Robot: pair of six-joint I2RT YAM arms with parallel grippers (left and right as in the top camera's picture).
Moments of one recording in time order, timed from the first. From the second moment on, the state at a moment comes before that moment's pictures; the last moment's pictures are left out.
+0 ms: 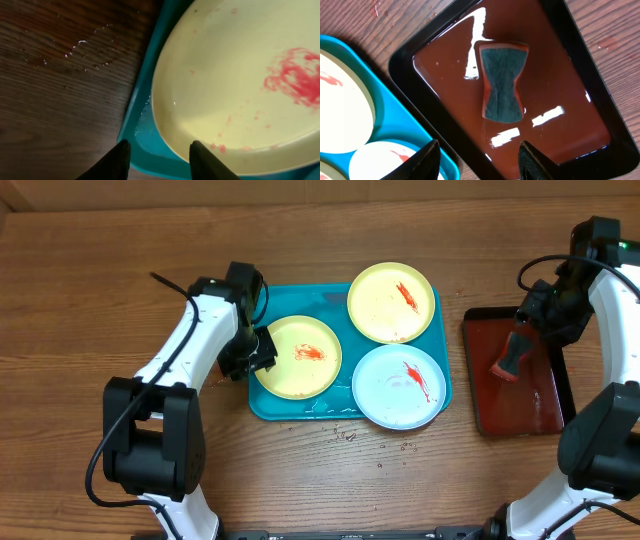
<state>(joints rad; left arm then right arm) -0.19 1.91 1.40 -1.12 0.07 -0.60 -0.24 1.89 1.69 -1.28 -0.08 0.35</state>
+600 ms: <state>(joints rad) -0.20 1.91 1.21 -0.81 0.06 -0.66 -0.24 1.89 1.69 -1.26 -0.08 0.33</state>
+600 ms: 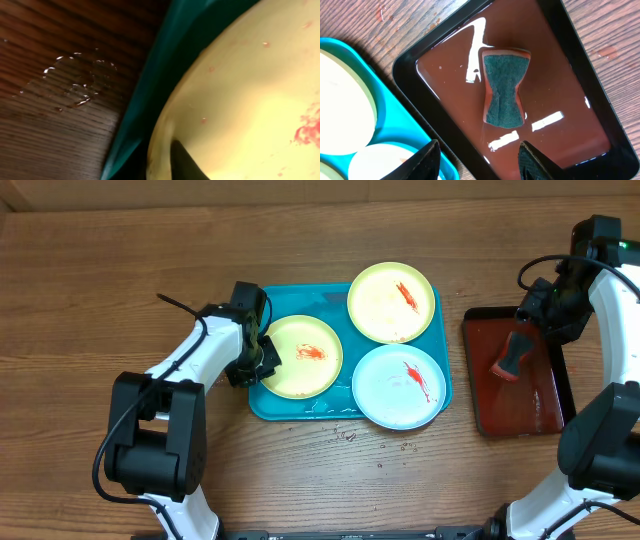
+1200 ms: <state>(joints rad) -0.21 1.90 1.20 -0.63 0.07 -0.45 -0.24 1.89 1.61 -1.27 -0.11 0.32</state>
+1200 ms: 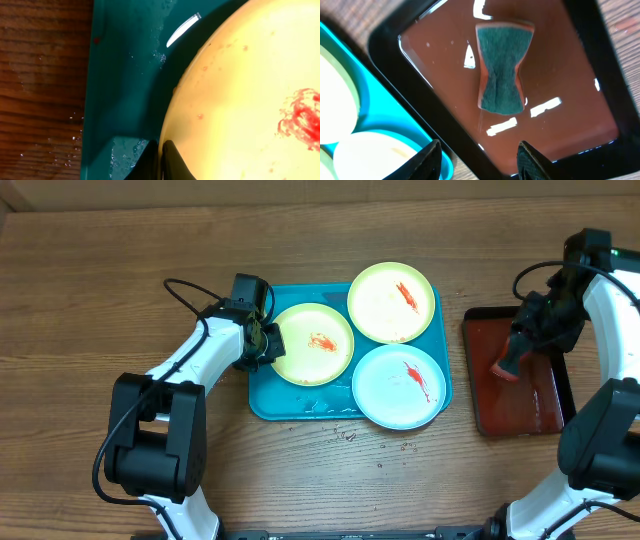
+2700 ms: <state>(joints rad) -0.21 1.90 1.20 -0.62 0.07 -0.41 -0.24 1.89 1.20 -0.73 -0.03 0.20</state>
